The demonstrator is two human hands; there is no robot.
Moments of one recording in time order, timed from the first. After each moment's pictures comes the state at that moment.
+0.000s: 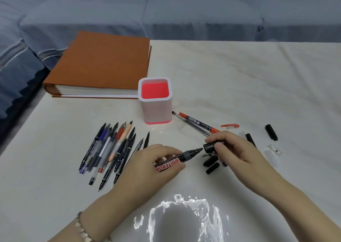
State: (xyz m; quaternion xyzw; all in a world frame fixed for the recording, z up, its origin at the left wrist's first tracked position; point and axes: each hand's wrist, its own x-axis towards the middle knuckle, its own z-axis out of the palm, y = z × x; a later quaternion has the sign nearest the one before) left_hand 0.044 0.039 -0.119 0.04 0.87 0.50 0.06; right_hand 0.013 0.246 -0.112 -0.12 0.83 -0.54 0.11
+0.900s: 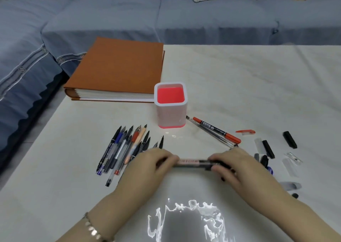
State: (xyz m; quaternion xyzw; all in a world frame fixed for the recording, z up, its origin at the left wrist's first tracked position) left_hand 0.039 0.014 -0.125 -0.02 0.92 0.40 0.07; right_hand 0.015 0.227 -0.128 -0.25 0.92 -0.29 0.05
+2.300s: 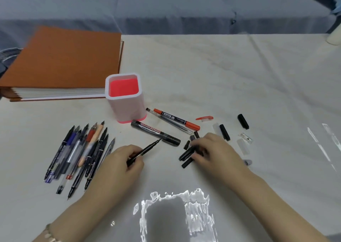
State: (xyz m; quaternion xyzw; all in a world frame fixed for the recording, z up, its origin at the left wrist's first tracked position) left_hand 0.036 0.044 -0.142 -0.02 0.93 0.37 0.03; right_hand 0.006 0.269 -0.156 -0.10 0.96 -0.25 0.05
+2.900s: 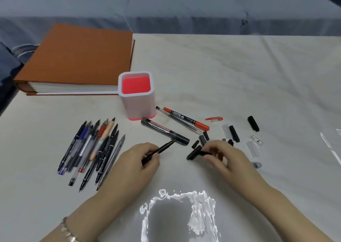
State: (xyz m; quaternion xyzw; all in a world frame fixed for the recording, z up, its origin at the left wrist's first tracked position) left_hand 0.041 0.049 -0.137 0.01 0.90 0.42 0.04; right_hand 0.024 0.271 -0.146 -0.15 0.89 -0.43 0.05
